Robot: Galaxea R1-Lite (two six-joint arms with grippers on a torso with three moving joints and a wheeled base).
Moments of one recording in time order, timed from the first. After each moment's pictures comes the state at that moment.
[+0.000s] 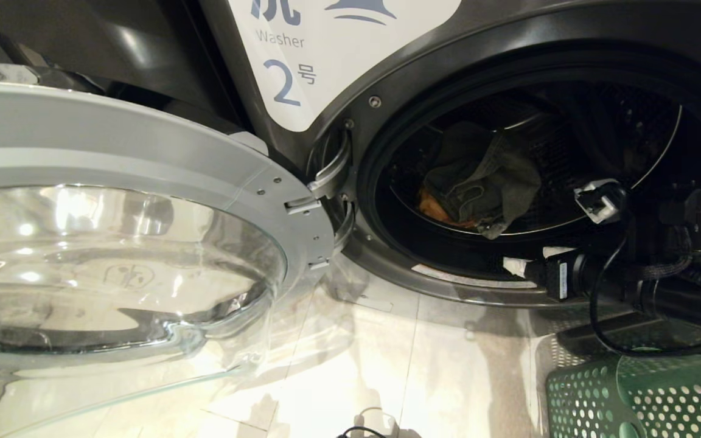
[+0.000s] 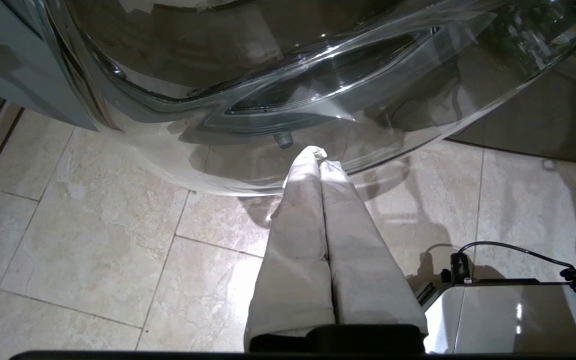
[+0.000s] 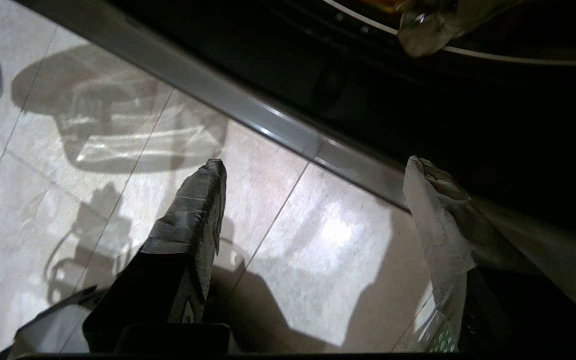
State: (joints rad) left arm 0.00 0.00 0.00 0.00 0.00 0.02; right arm 0.27 1.55 -0.75 -0.48 0.05 0.00
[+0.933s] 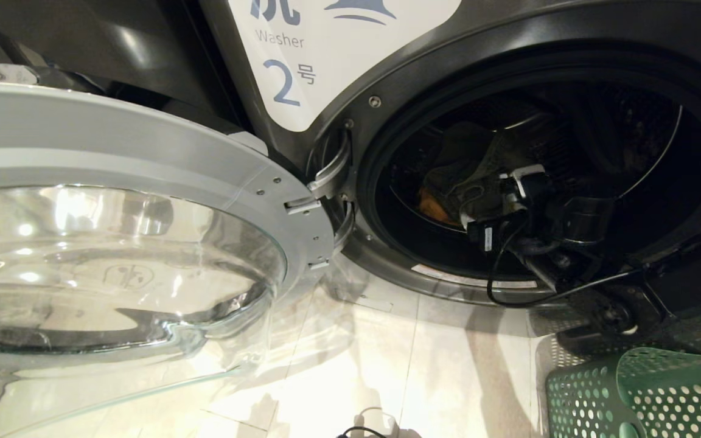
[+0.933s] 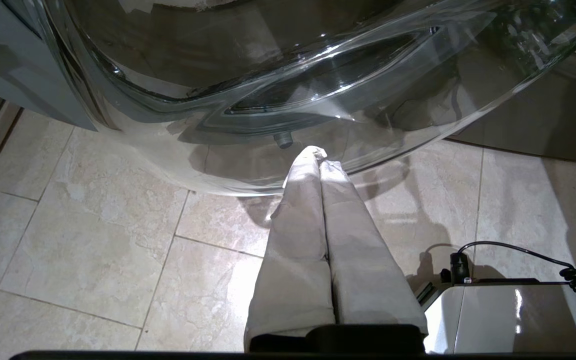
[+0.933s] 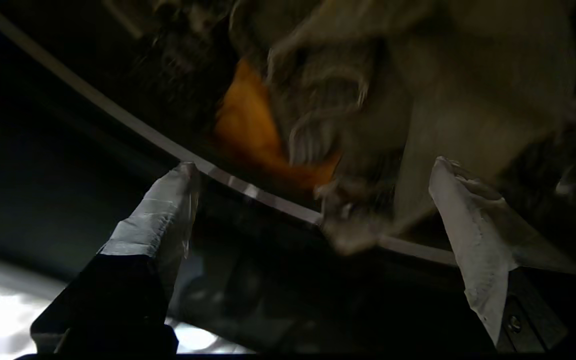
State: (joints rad) left arm 0.00 0.00 0.00 0.00 0.00 0.02; right arm 0.32 1.99 -0.97 -1.01 -0.25 -0.17
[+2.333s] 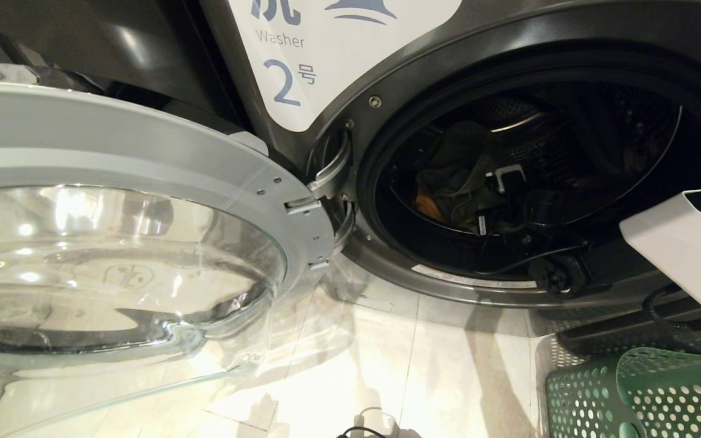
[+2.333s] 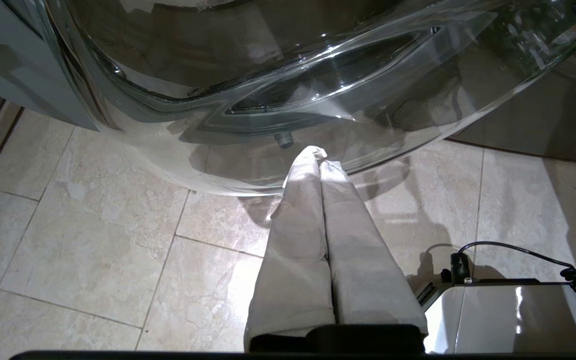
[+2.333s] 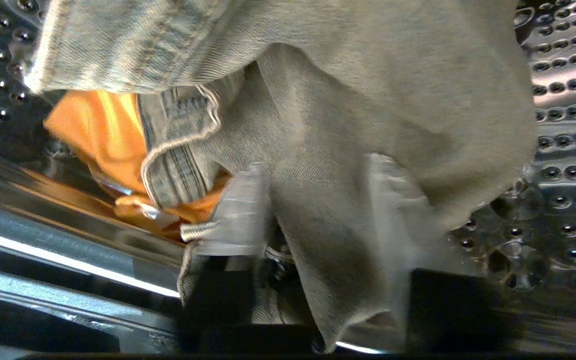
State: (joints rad) left arm 0.00 0.00 0.00 0.00 0.00 0.02; right arm 0.21 2.26 -1.34 -0.93 -0.30 -0.25
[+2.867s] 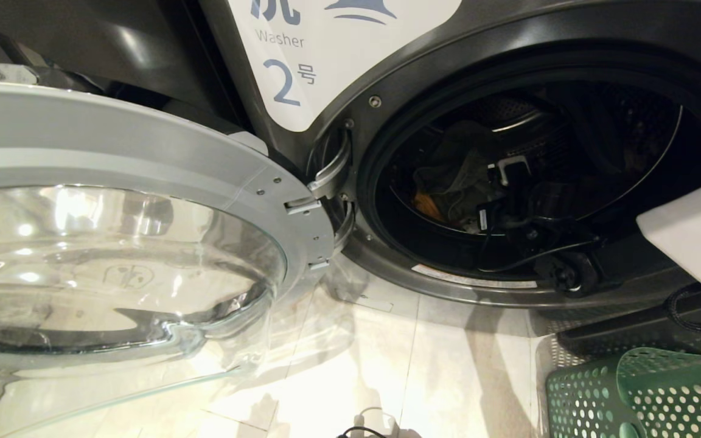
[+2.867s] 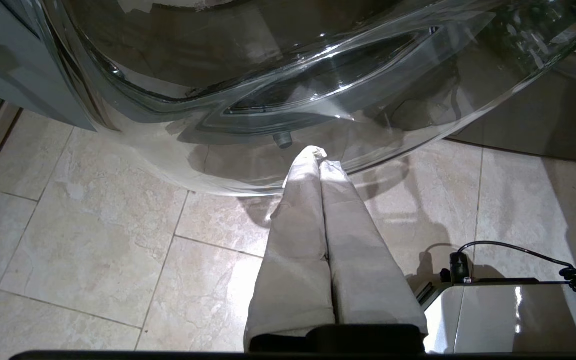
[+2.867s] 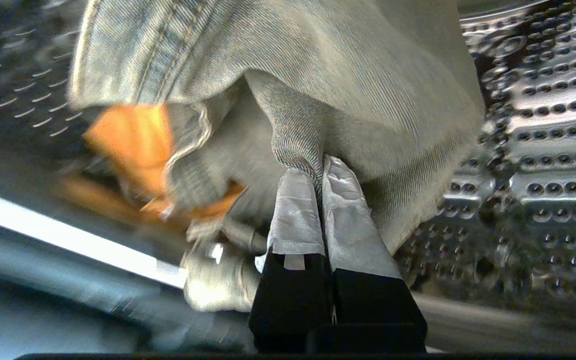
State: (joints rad) left arm 0.00 0.00 0.00 0.00 0.00 0.02; right arm 0.23 2.18 -1.28 -0.93 -0.29 -0.25
